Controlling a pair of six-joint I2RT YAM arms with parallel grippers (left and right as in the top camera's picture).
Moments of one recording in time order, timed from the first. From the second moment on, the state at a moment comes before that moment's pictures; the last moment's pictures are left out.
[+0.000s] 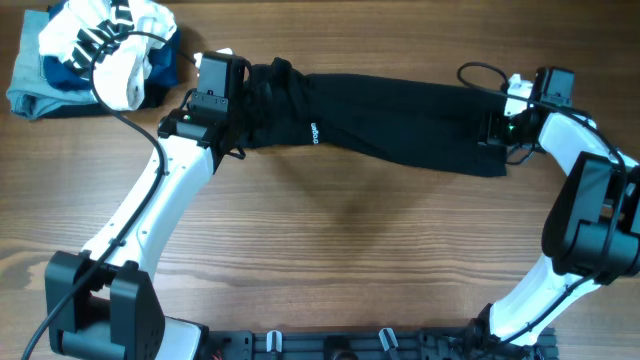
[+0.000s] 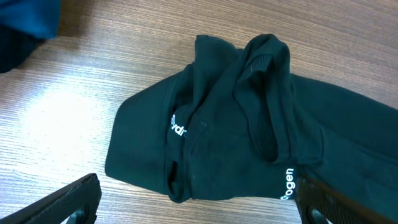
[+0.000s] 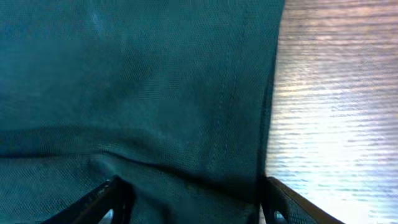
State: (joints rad) left arm -0.26 1.61 1.20 -0.49 -0.13 -0.43; right arm -0.27 1.99 1.22 -0.42 -0.18 -0.16
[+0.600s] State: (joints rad) left arm -0.26 1.61 1.20 -0.49 -0.13 -0.43; right arm -0.40 2.01 1.30 -0.59 -0.24 -0.09
